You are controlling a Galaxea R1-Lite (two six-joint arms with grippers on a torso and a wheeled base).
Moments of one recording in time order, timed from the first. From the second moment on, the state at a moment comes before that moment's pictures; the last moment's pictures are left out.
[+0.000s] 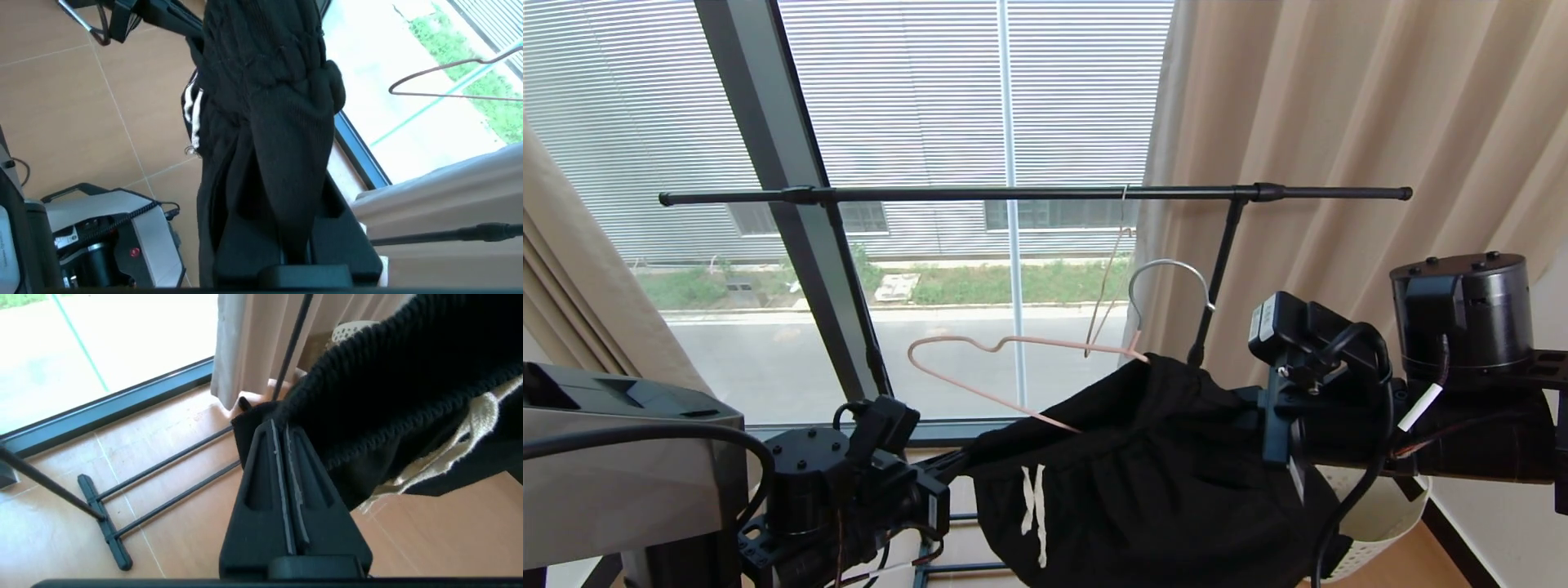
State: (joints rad) left arm -0.45 2.14 -0.23 -1.57 -0.14 -0.07; right arm 0.52 1.55 -0.75 -0.27 0.40 -0.39
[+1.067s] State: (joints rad) left arm -0.29 2.09 -0.32 -1.57 -0.14 -0.06; right arm 0.52 1.61 -0.70 -0.27 0.39 -0.45
